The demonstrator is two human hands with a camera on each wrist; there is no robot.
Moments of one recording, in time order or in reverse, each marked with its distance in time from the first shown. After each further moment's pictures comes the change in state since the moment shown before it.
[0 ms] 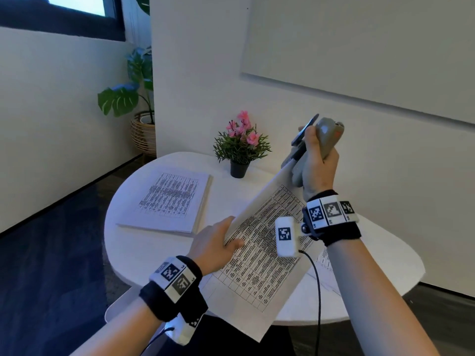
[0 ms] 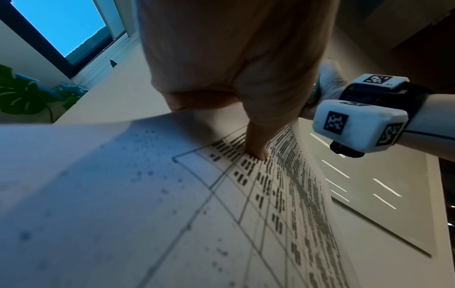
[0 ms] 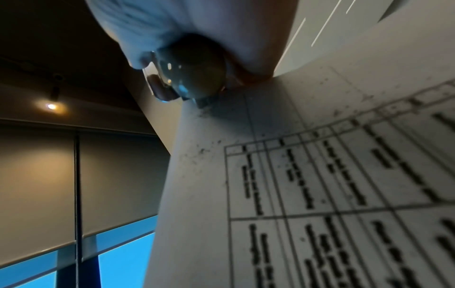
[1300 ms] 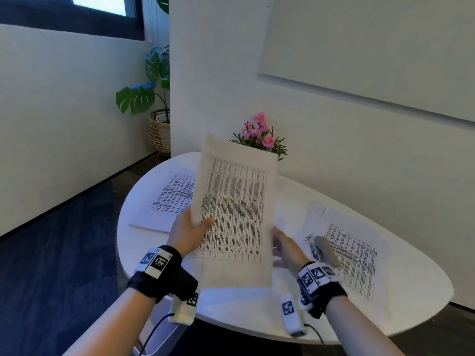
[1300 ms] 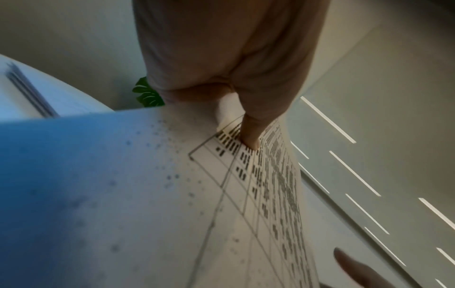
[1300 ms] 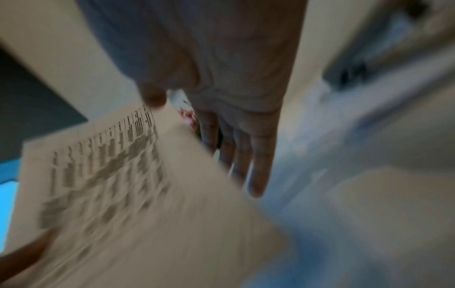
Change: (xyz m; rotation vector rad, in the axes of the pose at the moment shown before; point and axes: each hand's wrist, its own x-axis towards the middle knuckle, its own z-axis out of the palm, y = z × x) left_hand 0.028 -0.073 -0.030 -0.519 0.308 -0.307; right_hand -0.084 0.139 -0.048 -0.409 -0.521 0.958
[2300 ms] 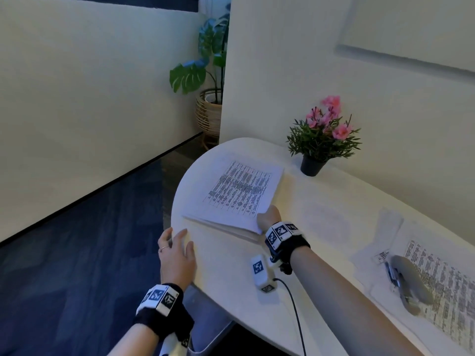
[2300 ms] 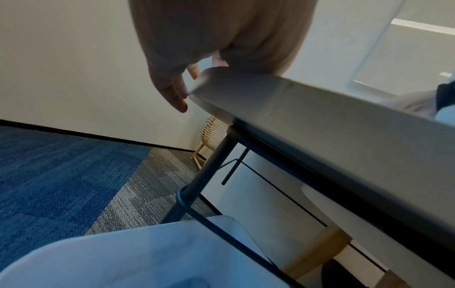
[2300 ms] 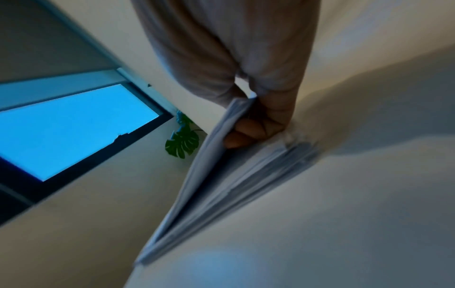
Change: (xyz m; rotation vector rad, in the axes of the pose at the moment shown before) left_hand -0.008 -0.164 -0.080 0.373 0.415 -0.199; right_hand 0.157 -0.039 0.175 -0.451 0.092 0.078
